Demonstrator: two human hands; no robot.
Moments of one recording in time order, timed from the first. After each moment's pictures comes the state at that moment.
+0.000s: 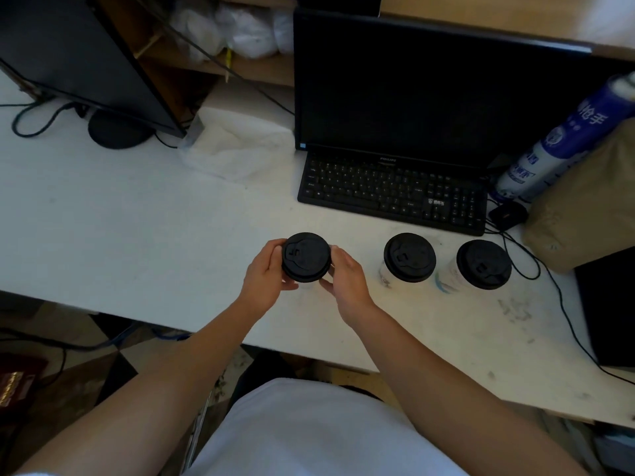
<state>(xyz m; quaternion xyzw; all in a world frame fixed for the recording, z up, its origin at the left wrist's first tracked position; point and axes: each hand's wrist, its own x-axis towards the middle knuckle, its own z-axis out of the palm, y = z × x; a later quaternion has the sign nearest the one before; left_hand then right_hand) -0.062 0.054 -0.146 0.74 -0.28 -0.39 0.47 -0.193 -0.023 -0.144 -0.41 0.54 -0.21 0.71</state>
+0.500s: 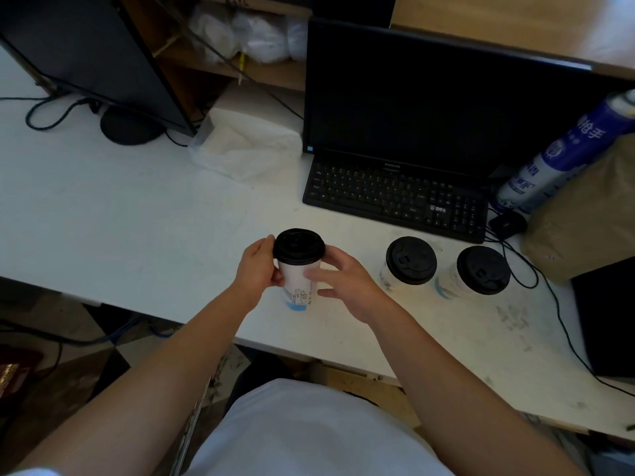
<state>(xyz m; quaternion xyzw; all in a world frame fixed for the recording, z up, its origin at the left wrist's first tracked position) -0.046 0.047 -0.133 0.75 -0.11 -0.44 0.48 -0.207 -0.030 -0.121 -0.50 0.45 -0.07 0.74</state>
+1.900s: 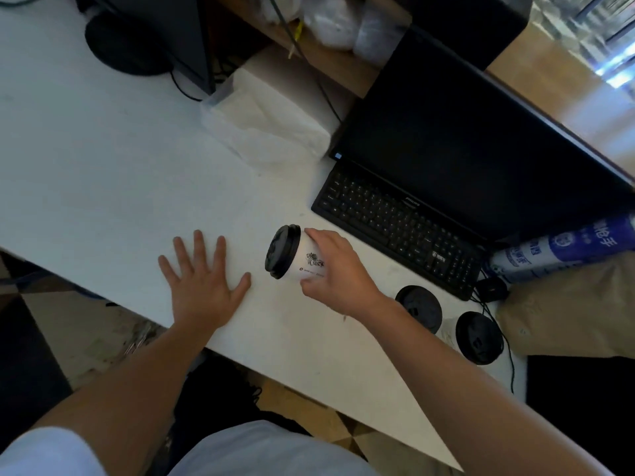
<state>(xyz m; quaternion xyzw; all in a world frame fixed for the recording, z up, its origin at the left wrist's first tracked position) 0.001 0.103 -0.263 0.93 -0.34 -0.12 0.06 -0.141 -0.063 -0.097 -0.89 0.33 0.10 0.31</state>
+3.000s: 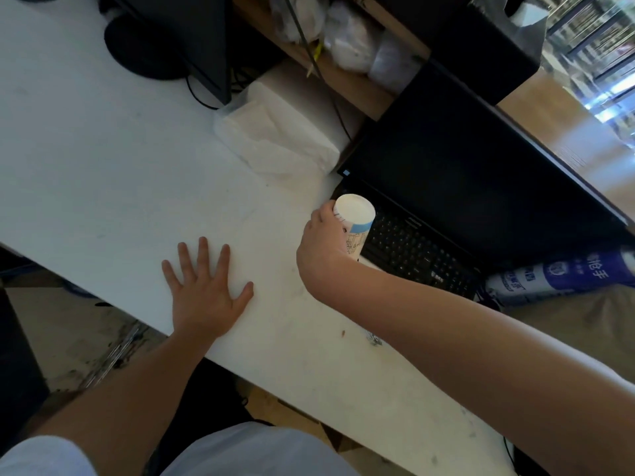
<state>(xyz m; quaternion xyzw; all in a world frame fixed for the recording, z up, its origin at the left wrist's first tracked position) 0.003 0.103 -0.258 0.93 -0.34 -0.12 0.09 -0.044 -0.053 -0.075 -0.76 0.05 0.45 -0.46</state>
